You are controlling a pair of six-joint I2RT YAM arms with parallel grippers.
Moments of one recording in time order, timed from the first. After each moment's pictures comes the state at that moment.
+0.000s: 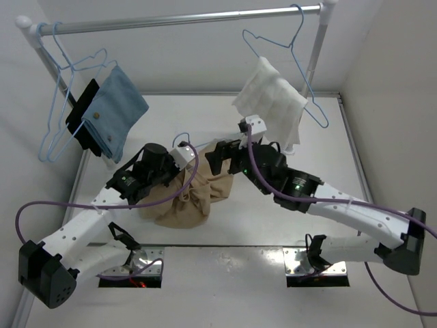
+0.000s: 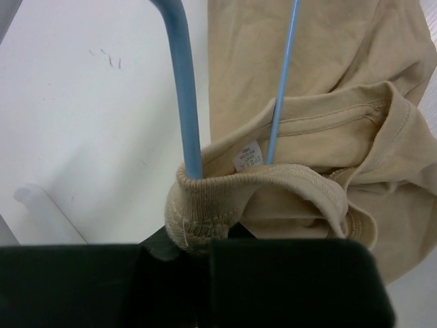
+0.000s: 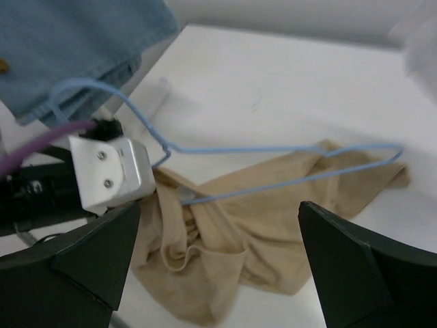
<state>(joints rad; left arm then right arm) -0.53 0.98 0.79 -0.44 -0.05 0.43 1.04 1.15 1.05 -0.08 0.48 0.35</state>
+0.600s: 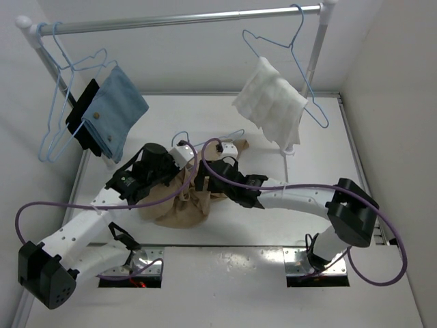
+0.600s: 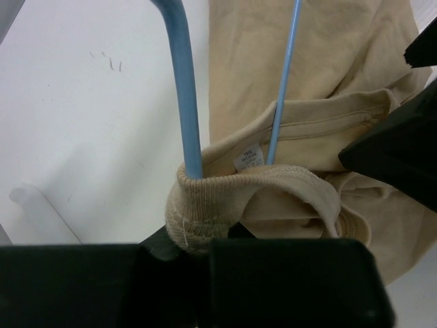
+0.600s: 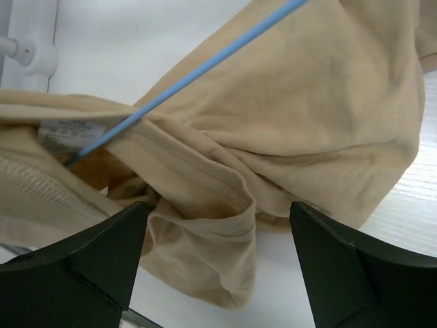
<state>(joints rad) -0.53 0.98 0.79 -0.42 -0.05 0.41 1.04 1.57 0.95 -0.05 0.42 0.83</state>
